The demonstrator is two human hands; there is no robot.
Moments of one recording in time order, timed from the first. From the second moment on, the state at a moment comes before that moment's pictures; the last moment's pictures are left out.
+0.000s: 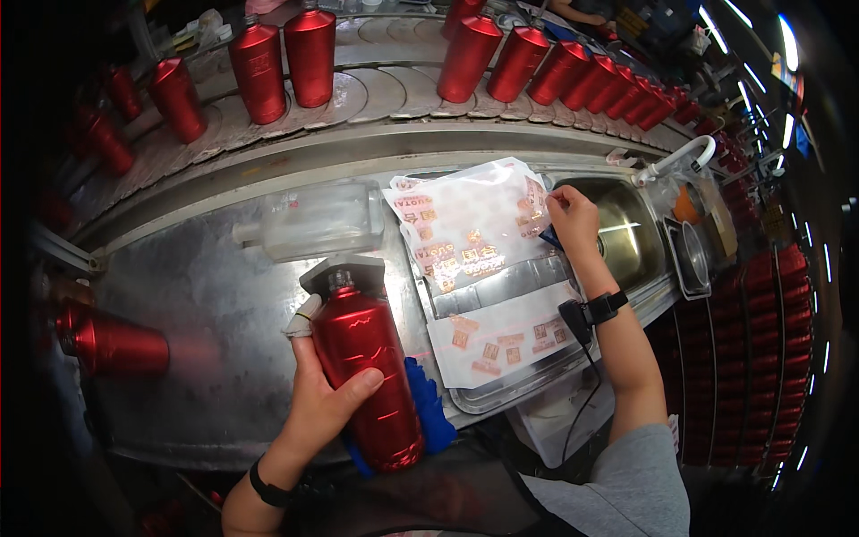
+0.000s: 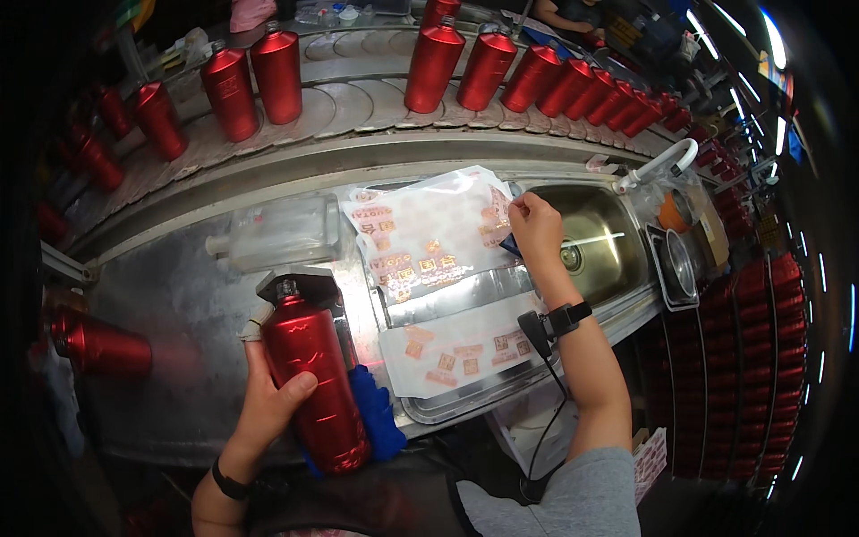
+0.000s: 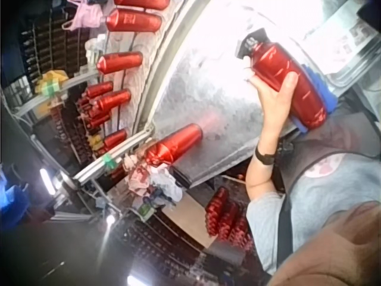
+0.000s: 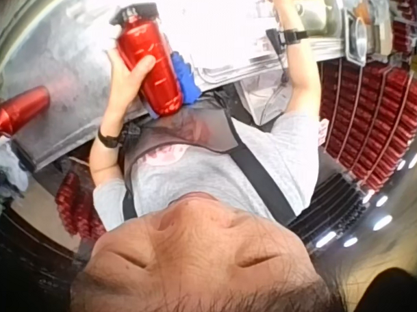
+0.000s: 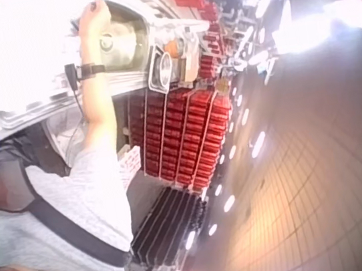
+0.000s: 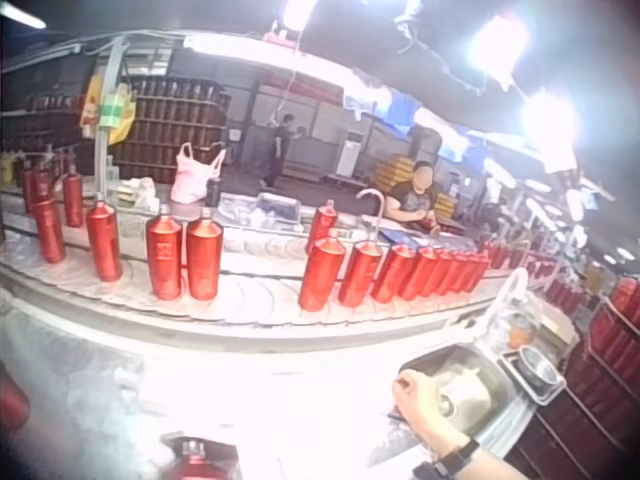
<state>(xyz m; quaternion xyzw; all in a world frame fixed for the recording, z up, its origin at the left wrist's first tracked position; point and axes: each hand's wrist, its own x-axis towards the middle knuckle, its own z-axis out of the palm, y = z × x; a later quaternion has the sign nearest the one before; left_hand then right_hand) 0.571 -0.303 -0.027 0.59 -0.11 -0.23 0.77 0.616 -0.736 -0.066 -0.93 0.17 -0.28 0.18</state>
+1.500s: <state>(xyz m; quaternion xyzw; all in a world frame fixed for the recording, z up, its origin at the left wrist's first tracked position) 0.584 -0.237 -0.022 0.59 -0.08 -0.24 0.77 0.641 -0.439 0.075 -0.90 -0.35 0.07 0.26</state>
